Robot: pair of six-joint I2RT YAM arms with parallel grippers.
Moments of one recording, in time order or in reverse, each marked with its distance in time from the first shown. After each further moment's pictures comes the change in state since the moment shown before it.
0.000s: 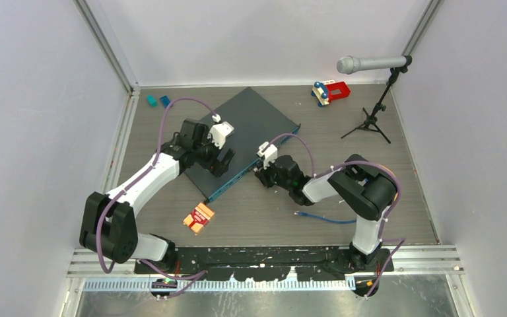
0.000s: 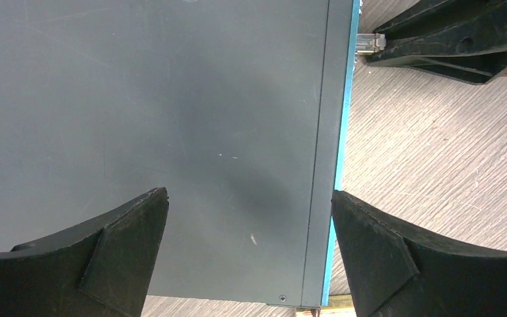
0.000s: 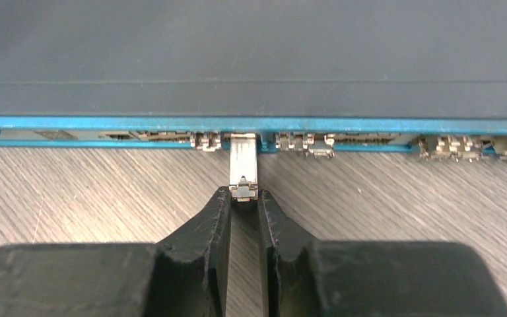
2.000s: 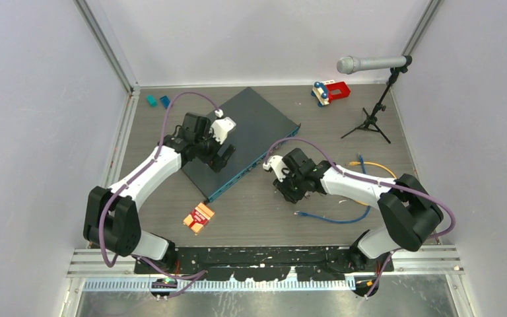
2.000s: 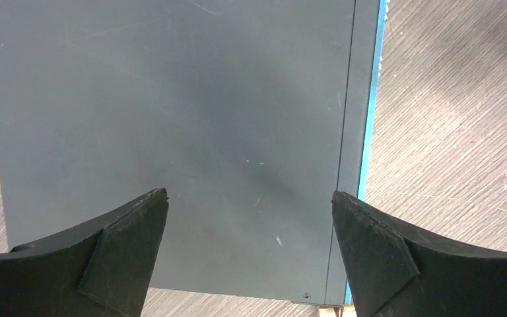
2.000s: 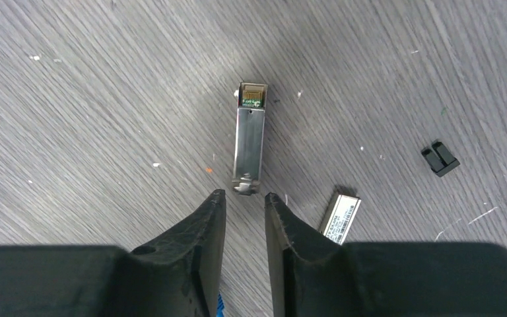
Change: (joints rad) left arm 0.000 0.051 0.088 -0.064 -0.050 0.058; right arm -0.044 -0.370 0.134 -1.156 -0.125 -0.248
